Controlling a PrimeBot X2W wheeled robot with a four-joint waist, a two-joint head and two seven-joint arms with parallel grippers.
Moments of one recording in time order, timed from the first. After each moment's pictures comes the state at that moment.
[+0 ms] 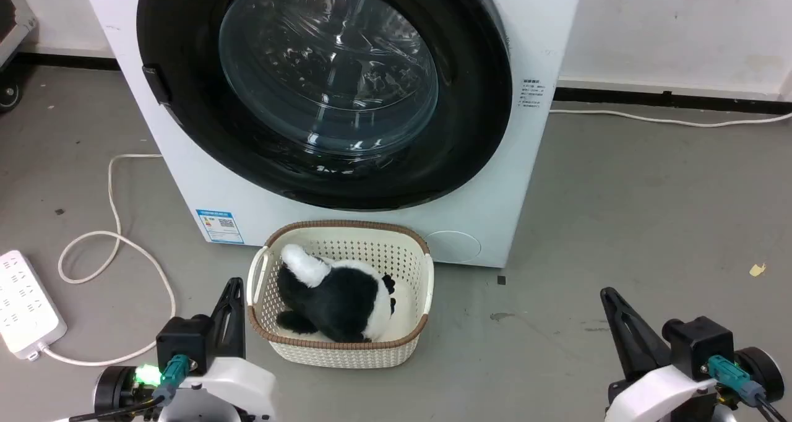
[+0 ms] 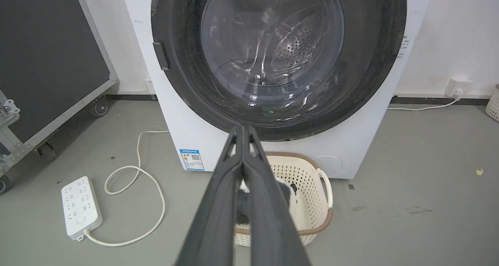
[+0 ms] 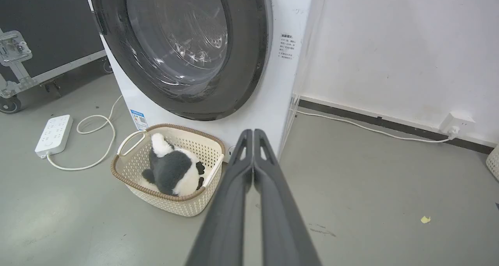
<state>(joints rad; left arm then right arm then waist) -0.02 0.05 0.00 0.00 -0.01 0.01 0.00 0.01 -0.05 0.00 0.00 0.01 0.13 0.00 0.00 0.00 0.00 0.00</state>
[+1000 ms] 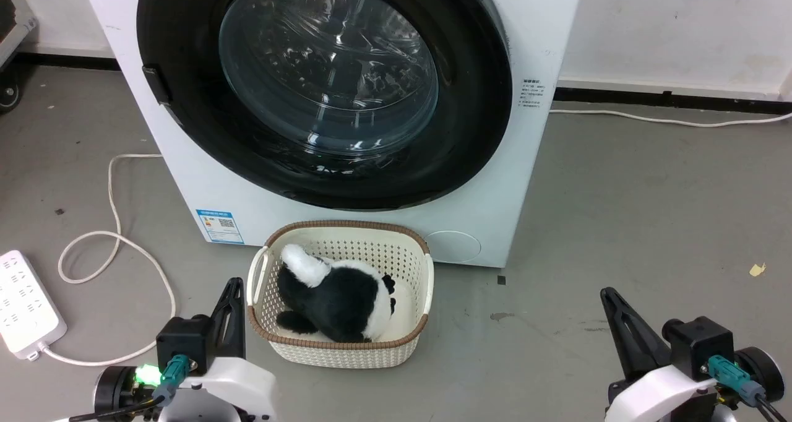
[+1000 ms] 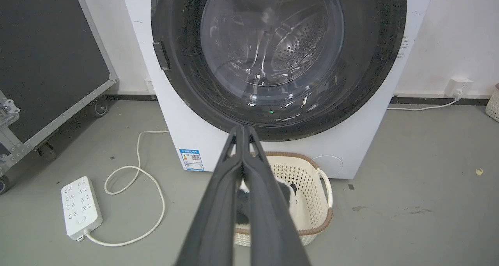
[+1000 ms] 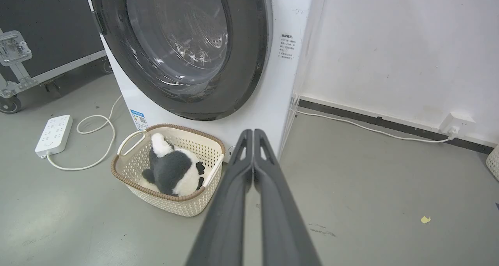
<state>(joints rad) -0.02 0.05 0.00 0.00 -0.01 0.01 0.00 0.01 -0.05 0.00 0.00 0.01 0.13 0.00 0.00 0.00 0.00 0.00</state>
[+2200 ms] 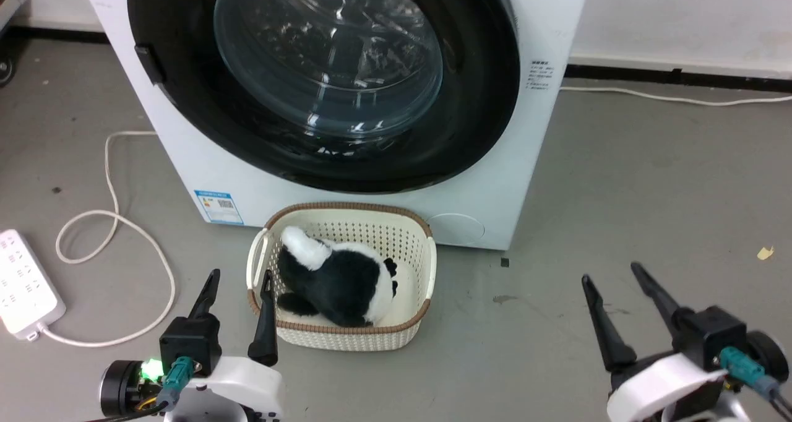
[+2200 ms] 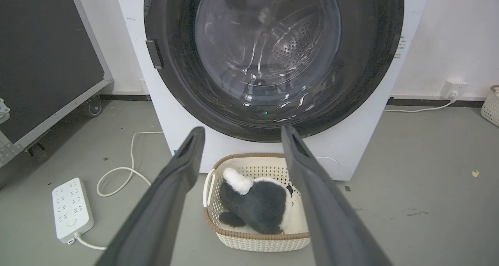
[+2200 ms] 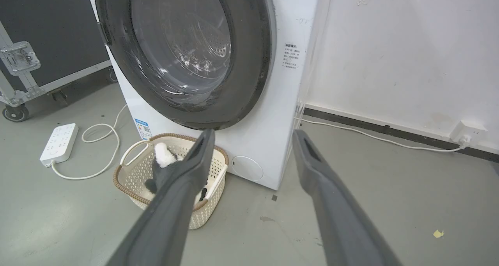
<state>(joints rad) -0.02 0.05 -0.02 0.00 -0.02 0.02 -0.04 -0.01 -0.07 0.01 -0.01 0.03 0.13 -0.04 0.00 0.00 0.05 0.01</state>
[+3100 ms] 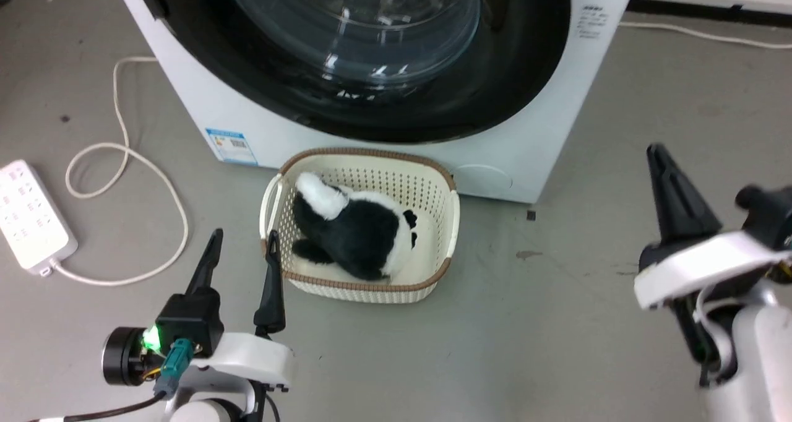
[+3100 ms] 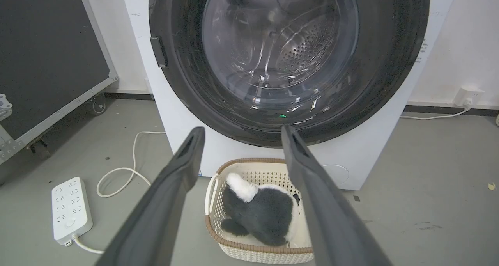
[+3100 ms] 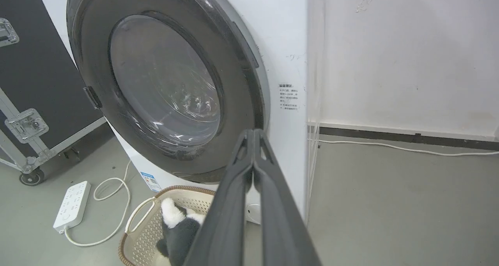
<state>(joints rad) -0.08 0.05 -0.06 -0.04 -0.04 0.04 -0.10 -0.32 -0.13 -0.01 0.06 0.26 0.13 -0.01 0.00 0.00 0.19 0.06</state>
